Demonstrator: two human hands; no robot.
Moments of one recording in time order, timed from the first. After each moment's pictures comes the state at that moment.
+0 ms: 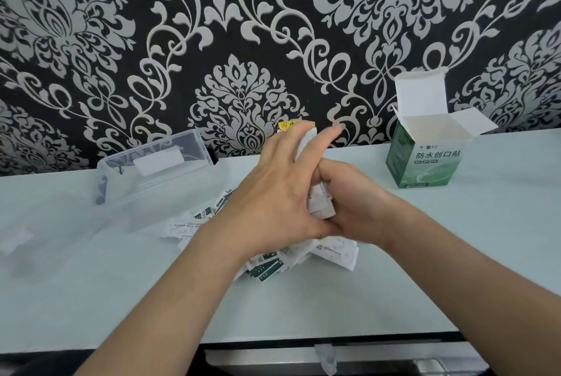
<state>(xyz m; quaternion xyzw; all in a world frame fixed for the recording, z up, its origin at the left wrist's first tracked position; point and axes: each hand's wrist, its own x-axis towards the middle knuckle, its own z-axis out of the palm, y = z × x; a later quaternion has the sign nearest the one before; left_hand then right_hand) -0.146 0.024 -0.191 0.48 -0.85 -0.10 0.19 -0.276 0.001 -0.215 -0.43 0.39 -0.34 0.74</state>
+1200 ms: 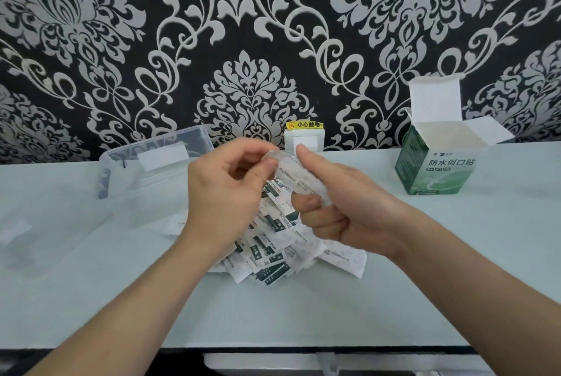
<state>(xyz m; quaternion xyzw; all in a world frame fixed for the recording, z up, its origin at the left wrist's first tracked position) -0.103 0.019 -0.206 0.46 -0.65 -0.19 0.57 -0.269 0.010 -0.199 -0.44 0.36 -0.29 0.77</state>
